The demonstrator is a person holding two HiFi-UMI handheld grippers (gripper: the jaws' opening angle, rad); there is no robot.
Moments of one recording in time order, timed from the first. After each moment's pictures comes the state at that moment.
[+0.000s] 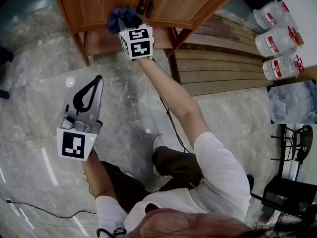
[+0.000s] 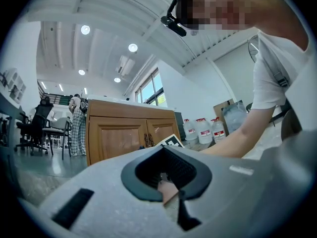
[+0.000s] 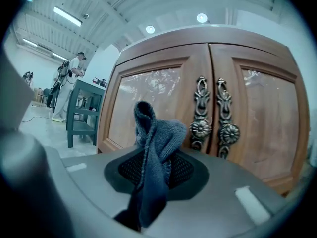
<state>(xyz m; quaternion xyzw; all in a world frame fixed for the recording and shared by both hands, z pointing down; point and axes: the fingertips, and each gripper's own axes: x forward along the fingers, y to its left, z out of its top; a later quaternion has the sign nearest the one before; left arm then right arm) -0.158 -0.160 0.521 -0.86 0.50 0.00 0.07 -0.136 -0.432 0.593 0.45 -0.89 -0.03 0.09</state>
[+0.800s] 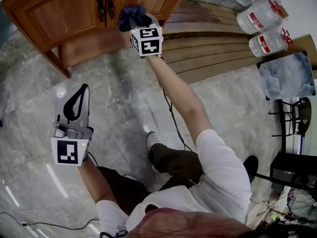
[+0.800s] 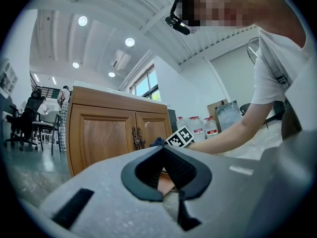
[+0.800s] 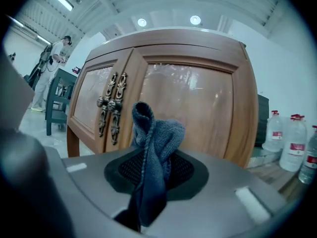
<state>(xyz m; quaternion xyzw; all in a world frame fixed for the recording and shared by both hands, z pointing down) -0.113 -0.185 0.545 -0.89 0.46 -0.02 0.05 0.041 -0.468 0.606 0.55 -0.83 -0.04 0.11</state>
